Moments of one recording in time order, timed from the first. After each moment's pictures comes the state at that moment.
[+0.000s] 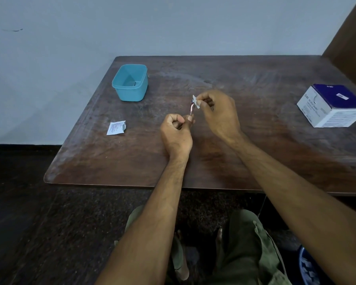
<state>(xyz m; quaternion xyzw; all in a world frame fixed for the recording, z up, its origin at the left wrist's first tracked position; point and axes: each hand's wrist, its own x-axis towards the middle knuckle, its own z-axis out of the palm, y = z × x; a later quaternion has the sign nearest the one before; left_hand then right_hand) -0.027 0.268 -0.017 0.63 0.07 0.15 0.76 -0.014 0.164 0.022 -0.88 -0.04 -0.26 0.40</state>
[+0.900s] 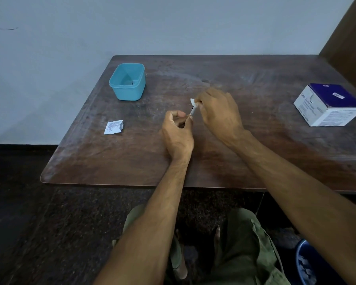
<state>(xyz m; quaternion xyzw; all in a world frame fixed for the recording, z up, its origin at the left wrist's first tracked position) -0.031 0.263 -0.018 0.71 0.08 0.18 0.68 -0.018 0.158 0.028 -0.94 -0.12 -0.29 0.10</state>
